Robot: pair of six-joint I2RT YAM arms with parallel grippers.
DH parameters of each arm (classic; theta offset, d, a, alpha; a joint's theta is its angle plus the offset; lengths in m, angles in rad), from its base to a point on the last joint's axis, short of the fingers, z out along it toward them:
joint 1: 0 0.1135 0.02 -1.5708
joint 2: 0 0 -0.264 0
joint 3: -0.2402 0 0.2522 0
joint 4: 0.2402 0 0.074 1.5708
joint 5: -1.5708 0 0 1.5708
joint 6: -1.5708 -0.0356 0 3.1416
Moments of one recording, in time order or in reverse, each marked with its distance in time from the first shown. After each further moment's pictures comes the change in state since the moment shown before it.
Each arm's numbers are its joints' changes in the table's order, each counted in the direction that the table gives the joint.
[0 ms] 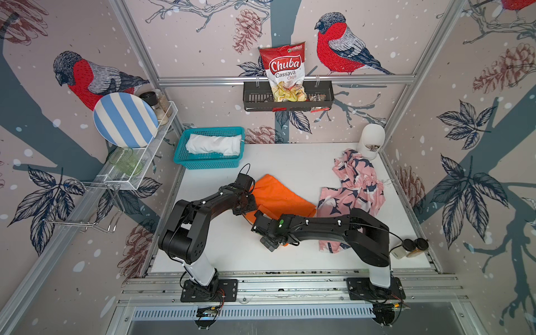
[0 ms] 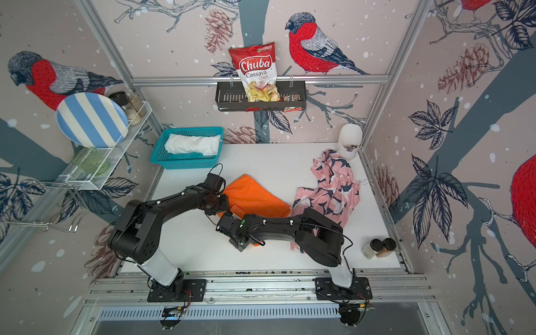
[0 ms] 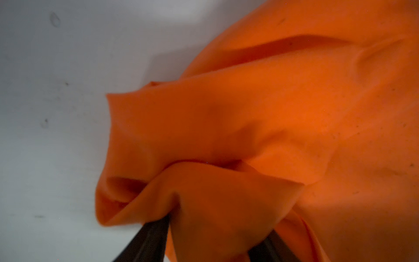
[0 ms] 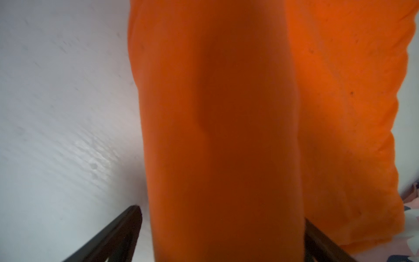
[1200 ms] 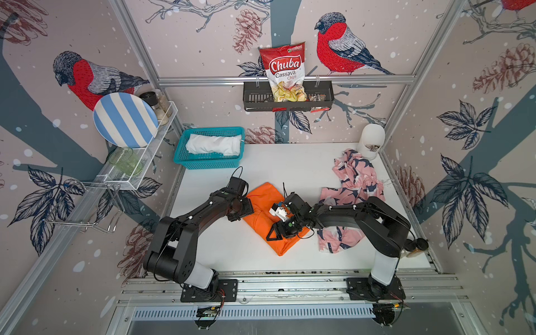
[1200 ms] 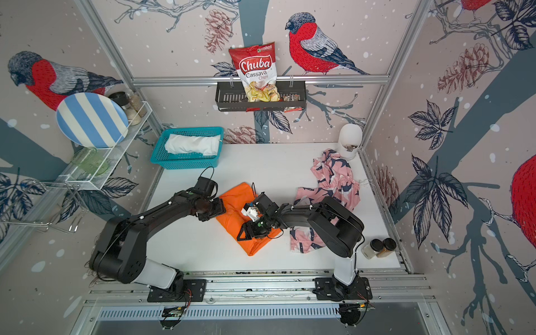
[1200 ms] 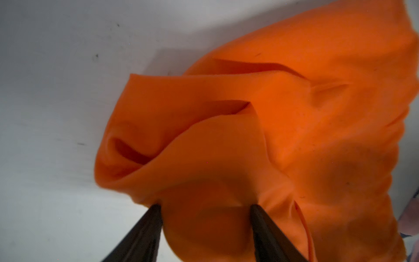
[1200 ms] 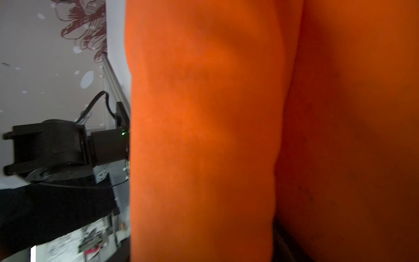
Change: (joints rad) left arm 0.027 -0.161 0.096 0.069 -0.061 0.048; right arm -0.333 -0.157 0.361 -0.544 0.987 -0.226
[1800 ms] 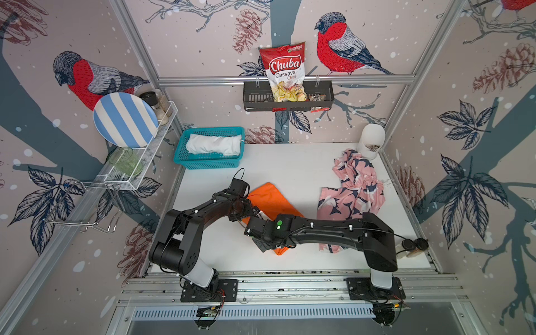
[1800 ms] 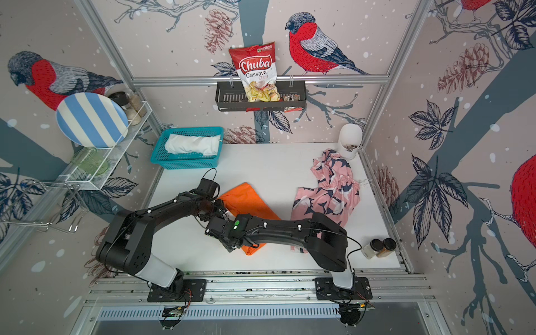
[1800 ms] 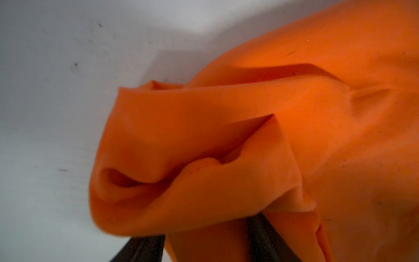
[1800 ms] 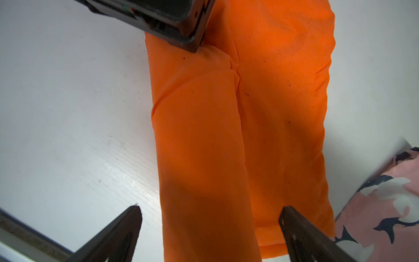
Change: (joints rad) left arm 0.000 0.042 0.021 -0.068 0.010 -0.032; right arm 0.415 0.132 -0.555 0.742 -1.049 0.045
